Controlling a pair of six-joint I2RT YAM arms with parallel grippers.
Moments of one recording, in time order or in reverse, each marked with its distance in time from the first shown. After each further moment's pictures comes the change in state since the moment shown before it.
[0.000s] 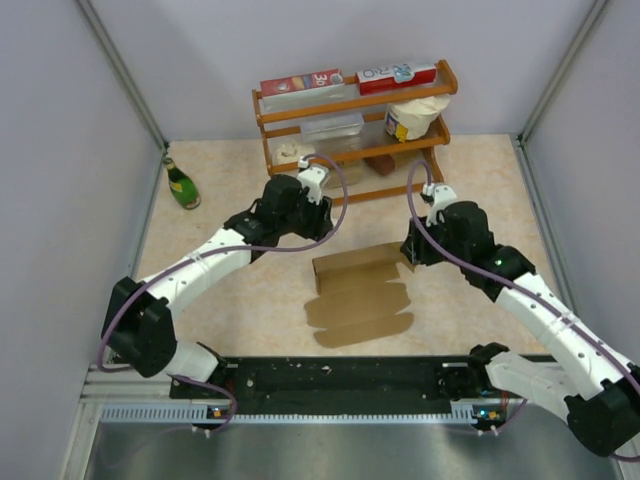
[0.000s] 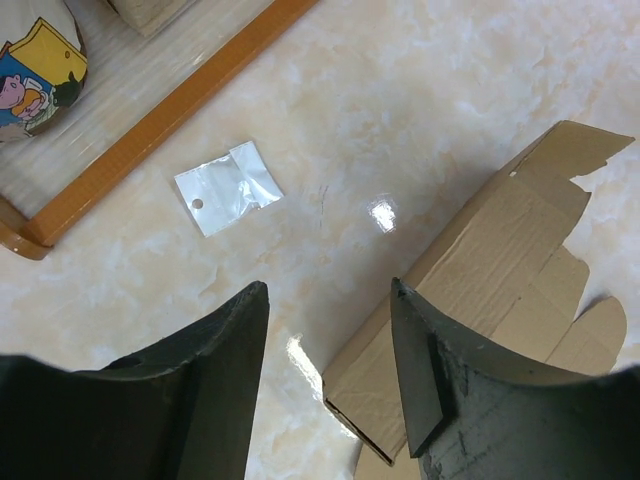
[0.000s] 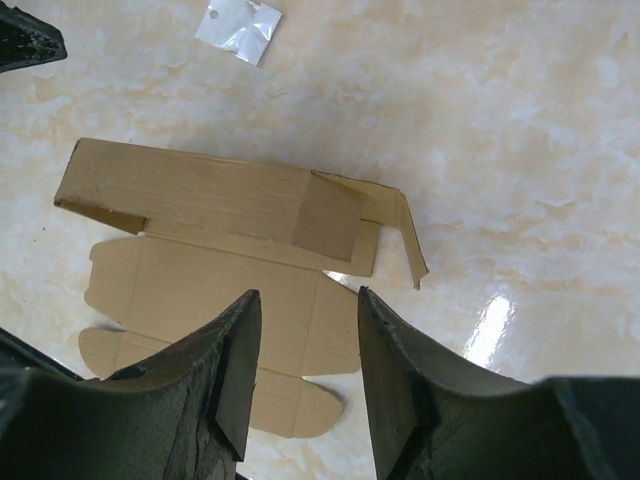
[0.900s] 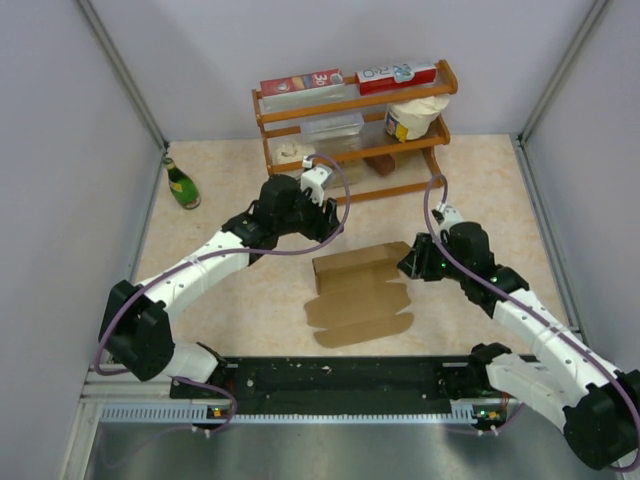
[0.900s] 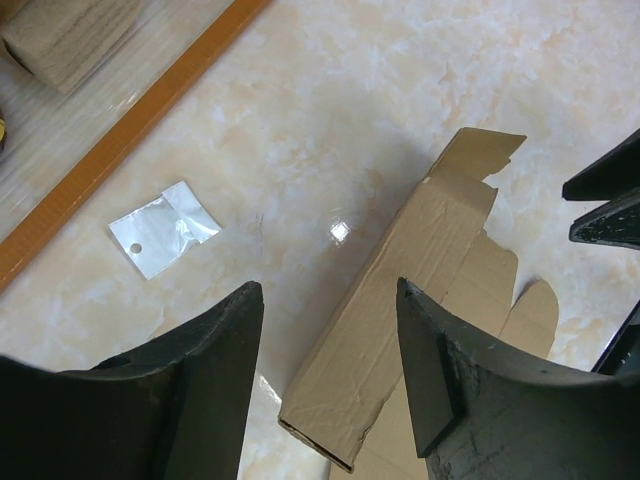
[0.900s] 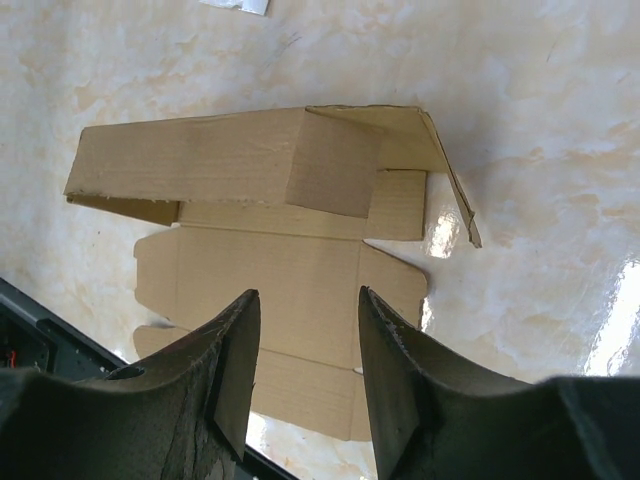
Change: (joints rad) left arm 0.000 -0.035 -0.032 0.094 0.164 0.009; right arm -0.086 -0.067 -0.269 0.190 -0.156 0.233
